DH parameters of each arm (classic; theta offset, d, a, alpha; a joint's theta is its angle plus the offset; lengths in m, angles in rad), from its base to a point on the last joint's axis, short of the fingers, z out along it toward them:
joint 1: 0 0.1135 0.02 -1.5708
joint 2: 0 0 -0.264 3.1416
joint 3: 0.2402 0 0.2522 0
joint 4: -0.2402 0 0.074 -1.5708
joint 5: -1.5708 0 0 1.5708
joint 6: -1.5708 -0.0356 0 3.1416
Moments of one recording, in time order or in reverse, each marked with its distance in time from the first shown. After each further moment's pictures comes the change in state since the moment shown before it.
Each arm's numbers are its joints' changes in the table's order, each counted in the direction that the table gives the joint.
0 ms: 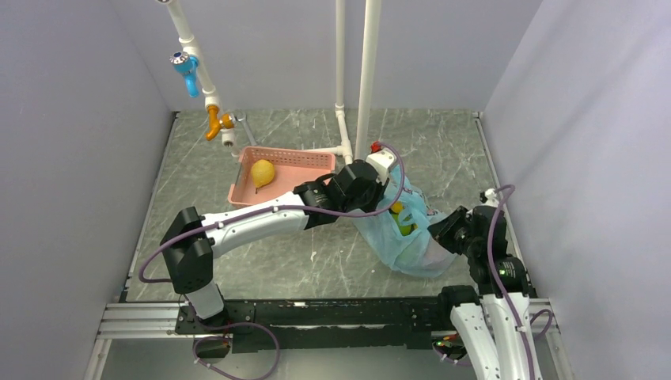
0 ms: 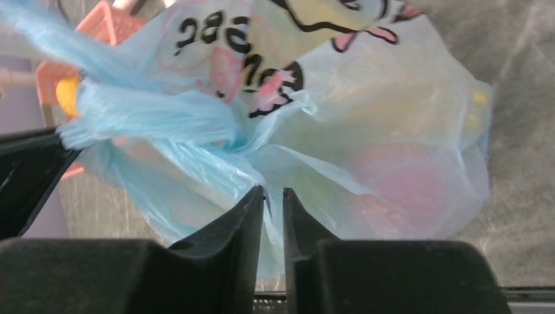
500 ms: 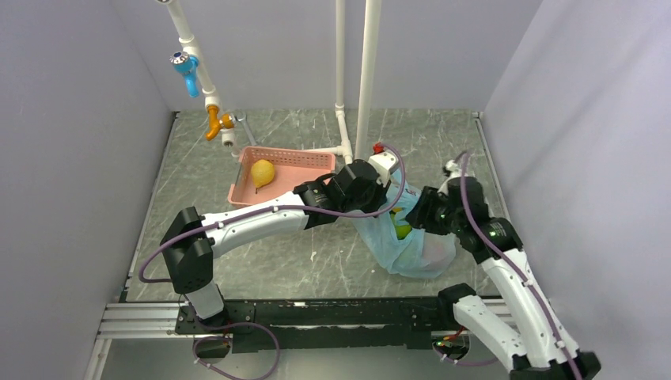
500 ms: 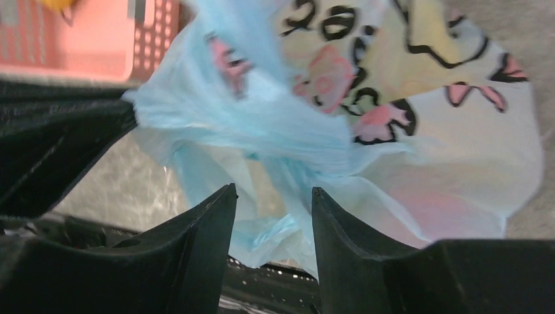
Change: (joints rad) left arm 0.002 0.000 0.000 0.005 -0.079 0.000; right arm 0.189 0.286 0.202 0.022 0.036 0.224
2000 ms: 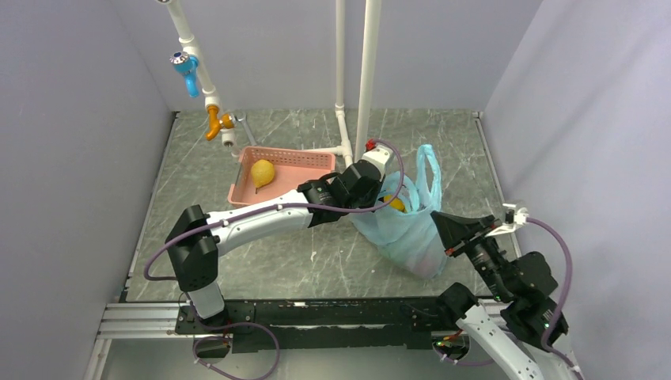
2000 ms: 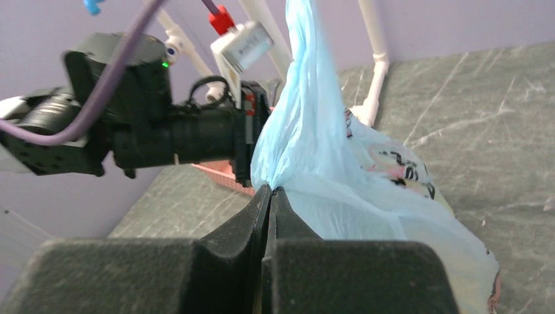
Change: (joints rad) left arm 0.000 0.031 0.037 -0.082 0.203 0.077; right arm 0.398 -0.644 -0.170 0.348 -0.264 0.050
